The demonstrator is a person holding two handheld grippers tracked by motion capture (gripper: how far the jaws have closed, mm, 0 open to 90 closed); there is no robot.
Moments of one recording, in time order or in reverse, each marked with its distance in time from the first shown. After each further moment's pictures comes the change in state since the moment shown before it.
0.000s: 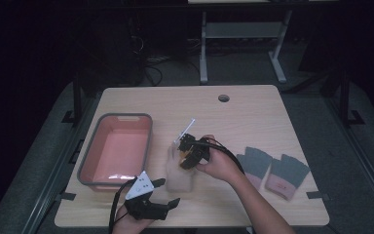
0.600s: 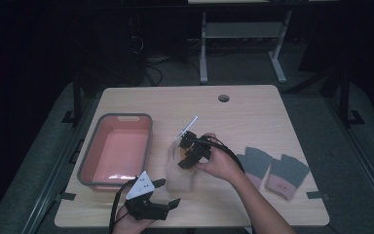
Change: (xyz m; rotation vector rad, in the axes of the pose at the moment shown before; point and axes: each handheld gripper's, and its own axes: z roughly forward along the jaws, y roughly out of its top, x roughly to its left) left arm 0.000 0.000 0.001 0.006 0.002 -0.004; right arm 0.000 0.002 -0.009 -0.055 0.017 0.013
